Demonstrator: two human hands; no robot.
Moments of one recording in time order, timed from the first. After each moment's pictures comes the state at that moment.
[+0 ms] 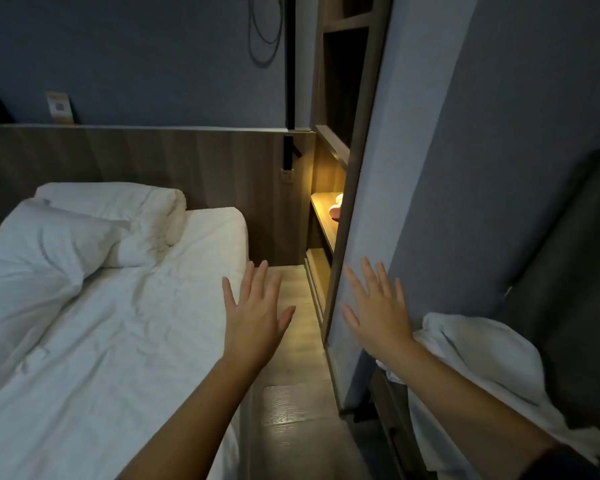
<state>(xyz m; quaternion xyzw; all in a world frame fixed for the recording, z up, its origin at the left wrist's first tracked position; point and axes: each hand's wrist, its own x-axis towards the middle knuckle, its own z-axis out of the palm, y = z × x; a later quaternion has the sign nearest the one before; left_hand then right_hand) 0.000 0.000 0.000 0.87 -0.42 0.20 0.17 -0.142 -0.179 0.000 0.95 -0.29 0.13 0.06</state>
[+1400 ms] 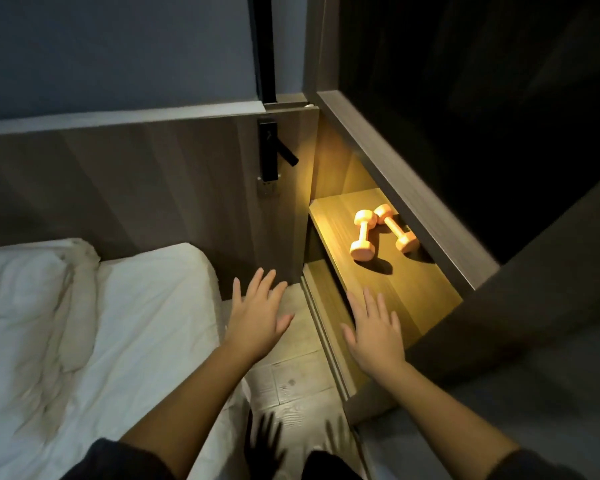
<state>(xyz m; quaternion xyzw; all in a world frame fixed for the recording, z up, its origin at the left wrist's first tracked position) 0.587 -0.471 -0.096 0.84 -0.53 -0.02 0.06 0.390 -0.599 -0.118 0.90 -0.43 -0.02 -0.10</state>
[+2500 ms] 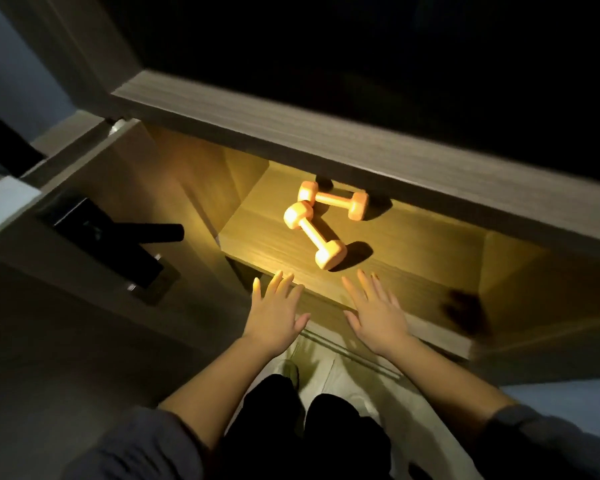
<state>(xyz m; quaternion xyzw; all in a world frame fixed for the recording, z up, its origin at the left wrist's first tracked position) 0.764 -0.792 -0.206 0.54 -0.83 -0.11 -0.08 0.543 -0.769 -0.246 0.72 -0.67 -0.03 -0.17</state>
